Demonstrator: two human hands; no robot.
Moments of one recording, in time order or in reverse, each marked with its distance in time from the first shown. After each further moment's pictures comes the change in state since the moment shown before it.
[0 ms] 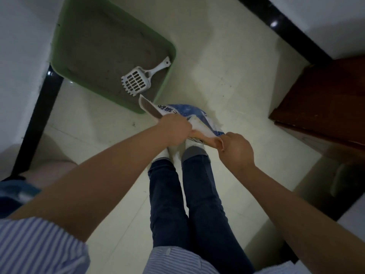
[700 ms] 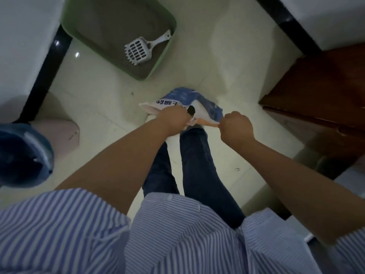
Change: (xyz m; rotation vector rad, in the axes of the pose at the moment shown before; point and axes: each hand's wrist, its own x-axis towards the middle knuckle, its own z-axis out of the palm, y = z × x) left_hand -0.062 0.105 0.019 -0.494 0.080 -0.197; right_hand -0.070 0.029 -0.060 -0.301 -0.221 -0.182
